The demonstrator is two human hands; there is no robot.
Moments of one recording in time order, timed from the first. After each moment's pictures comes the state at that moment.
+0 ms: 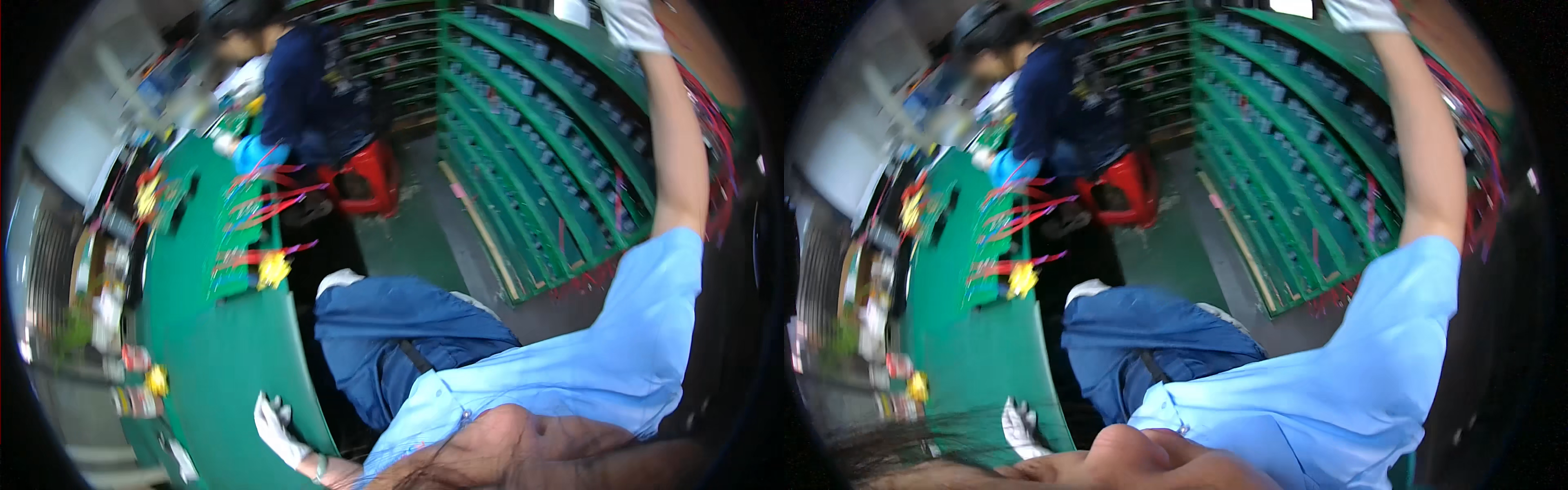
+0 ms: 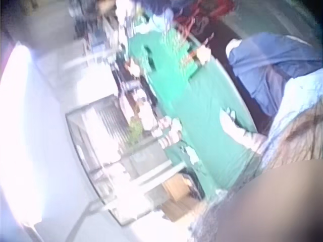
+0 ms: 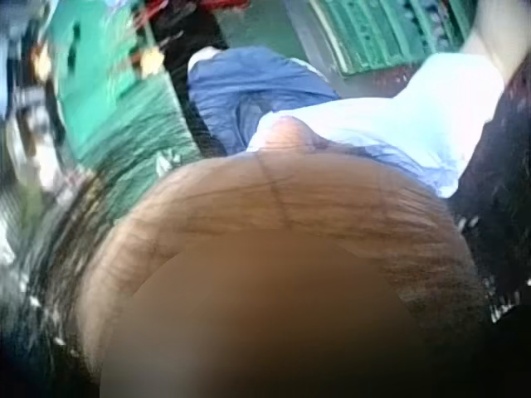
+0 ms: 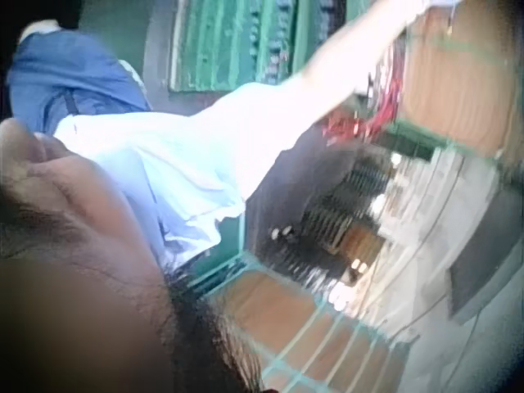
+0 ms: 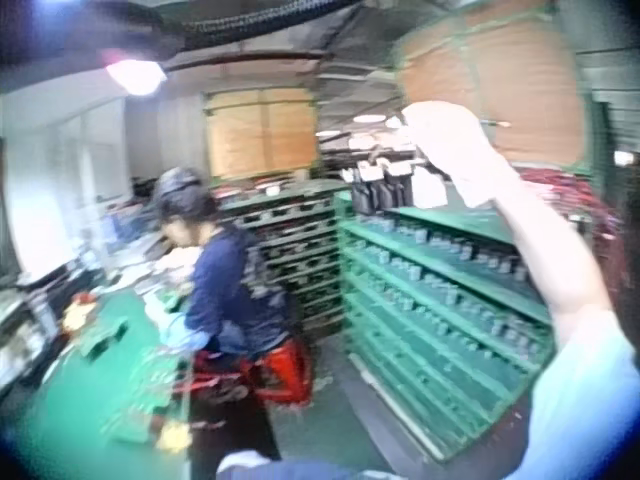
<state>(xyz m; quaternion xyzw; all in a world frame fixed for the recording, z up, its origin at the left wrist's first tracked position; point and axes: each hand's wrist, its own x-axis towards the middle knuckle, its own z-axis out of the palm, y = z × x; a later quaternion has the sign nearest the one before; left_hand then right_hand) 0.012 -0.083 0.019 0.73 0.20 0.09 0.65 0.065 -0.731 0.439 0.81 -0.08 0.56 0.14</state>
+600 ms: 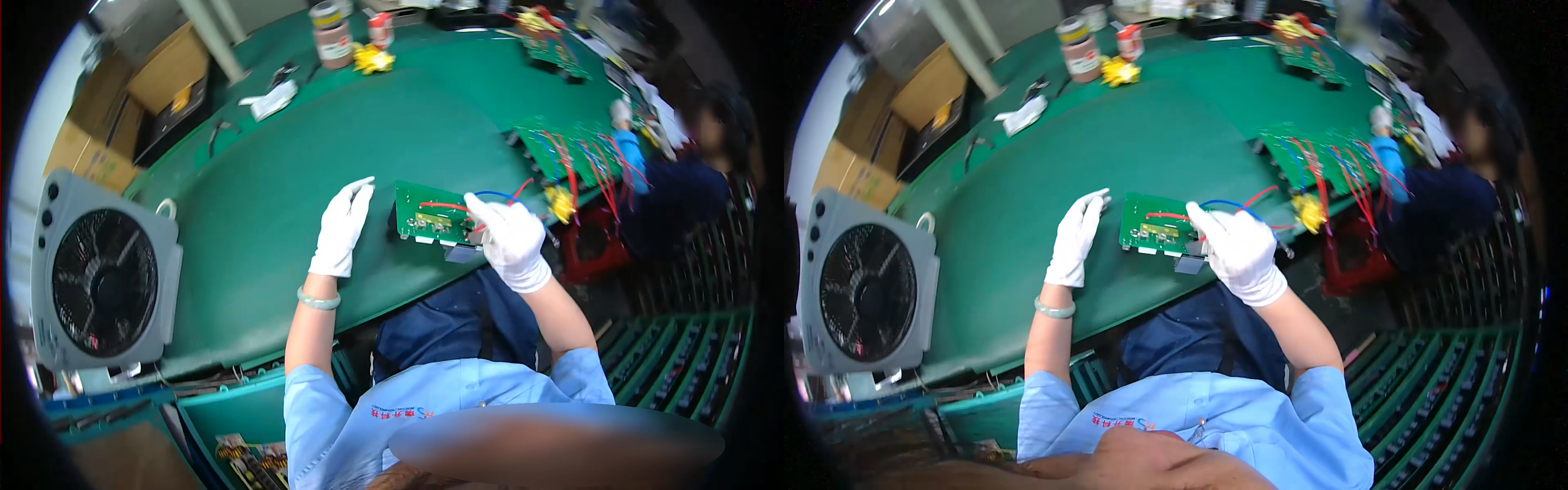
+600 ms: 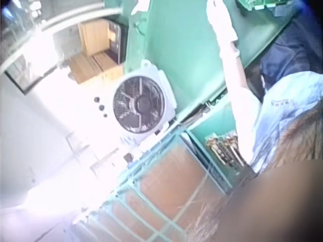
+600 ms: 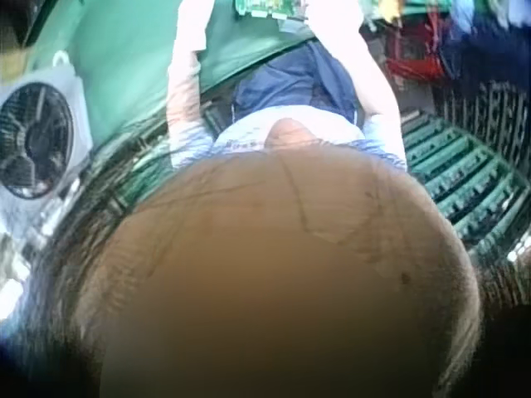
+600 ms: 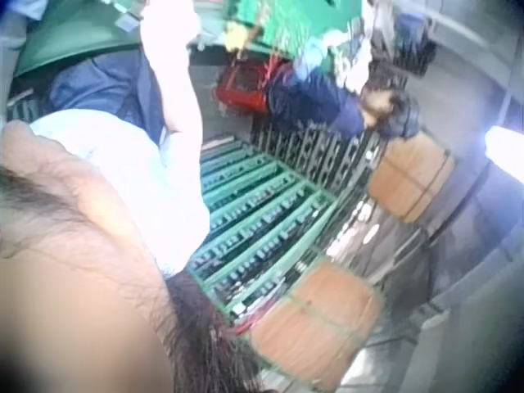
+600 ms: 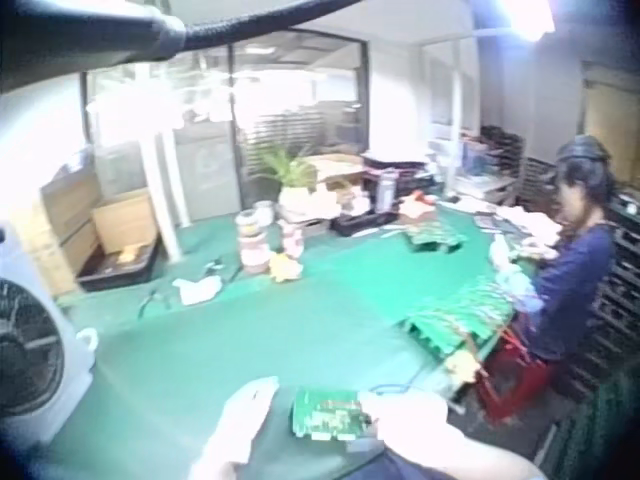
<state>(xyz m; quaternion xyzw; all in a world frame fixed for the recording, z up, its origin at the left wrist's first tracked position) -0.027 -0.008 0.020 0.73 0.27 0.29 0.55 0.139 -0.243 0.097 0.66 0.62 0.30 -0.29</state>
